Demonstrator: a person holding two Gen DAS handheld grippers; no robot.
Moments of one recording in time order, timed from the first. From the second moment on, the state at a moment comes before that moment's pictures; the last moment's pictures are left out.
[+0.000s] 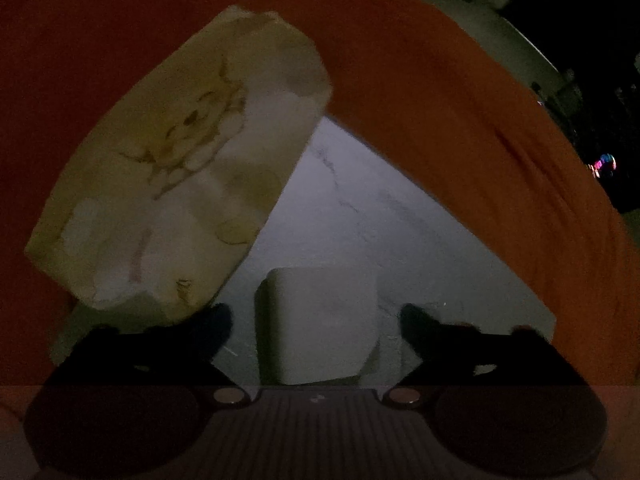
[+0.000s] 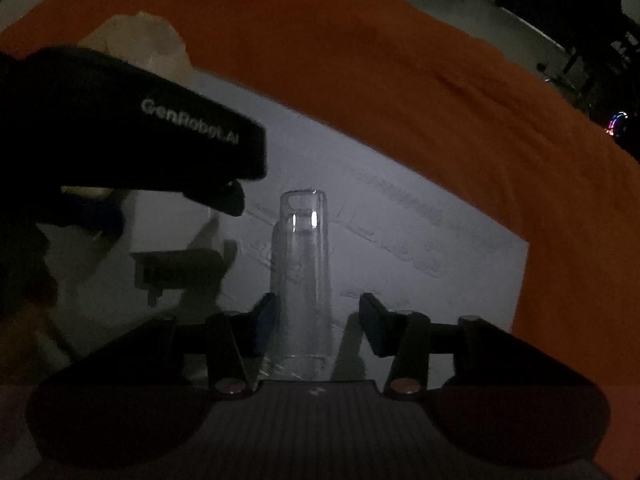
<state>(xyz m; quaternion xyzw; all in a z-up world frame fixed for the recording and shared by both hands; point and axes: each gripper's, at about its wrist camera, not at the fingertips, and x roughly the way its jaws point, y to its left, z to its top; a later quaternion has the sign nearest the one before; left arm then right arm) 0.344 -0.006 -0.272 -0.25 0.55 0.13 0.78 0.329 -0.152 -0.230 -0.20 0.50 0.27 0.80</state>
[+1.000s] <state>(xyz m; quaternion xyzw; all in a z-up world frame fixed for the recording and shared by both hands) 0.318 -0.029 -0.256 -0.04 0.59 0.02 0.81 0.325 -0.250 -0.211 -0.08 0.58 0.15 0.79</state>
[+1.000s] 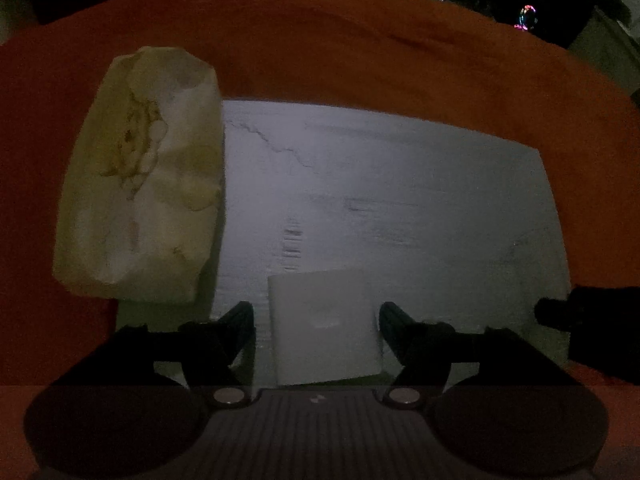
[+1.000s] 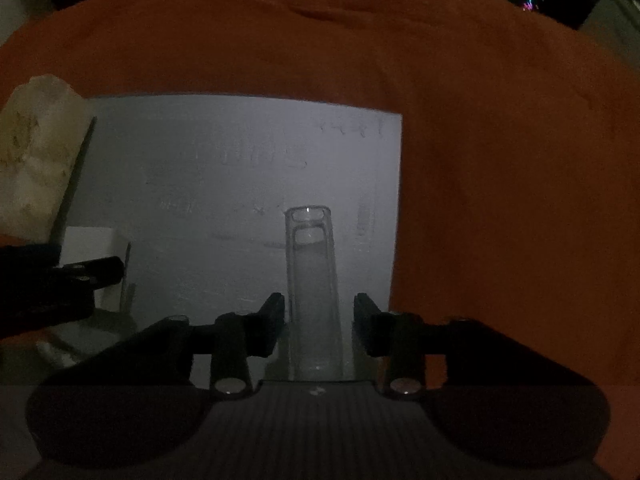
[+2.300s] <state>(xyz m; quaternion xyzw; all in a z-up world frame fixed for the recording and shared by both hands) 0.180 -0.016 -0.127 -0.03 0.49 -0.09 0.87 0.190 -0.270 -0.067 -0.03 0.49 0.23 0.84</state>
